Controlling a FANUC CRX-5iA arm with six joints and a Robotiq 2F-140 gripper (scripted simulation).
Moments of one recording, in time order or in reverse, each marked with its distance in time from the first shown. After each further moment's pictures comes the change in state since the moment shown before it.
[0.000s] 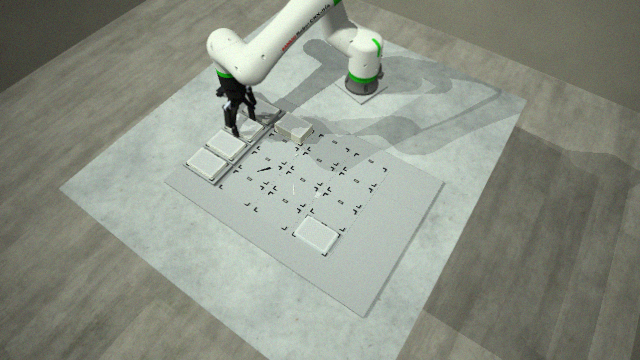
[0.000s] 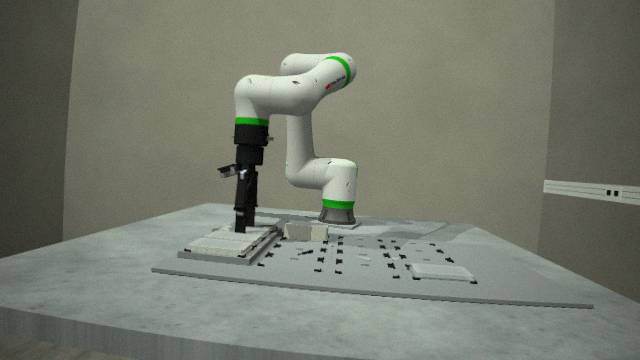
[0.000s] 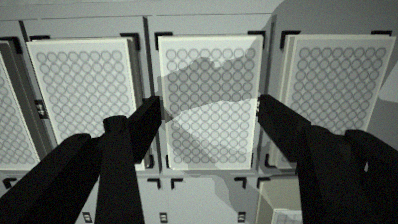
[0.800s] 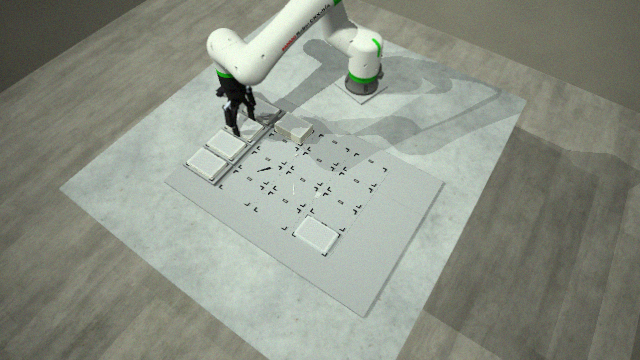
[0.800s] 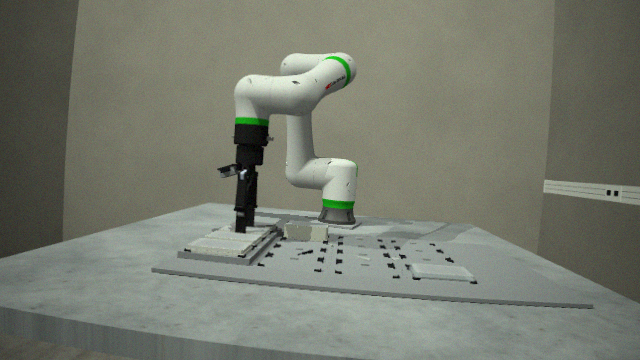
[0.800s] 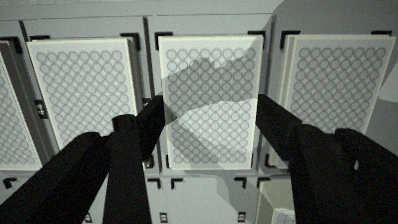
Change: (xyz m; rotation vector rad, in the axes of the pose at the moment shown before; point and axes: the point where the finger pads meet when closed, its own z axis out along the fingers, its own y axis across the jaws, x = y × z) arm 0.000 0.000 0.000 0.000 0.000 0.000
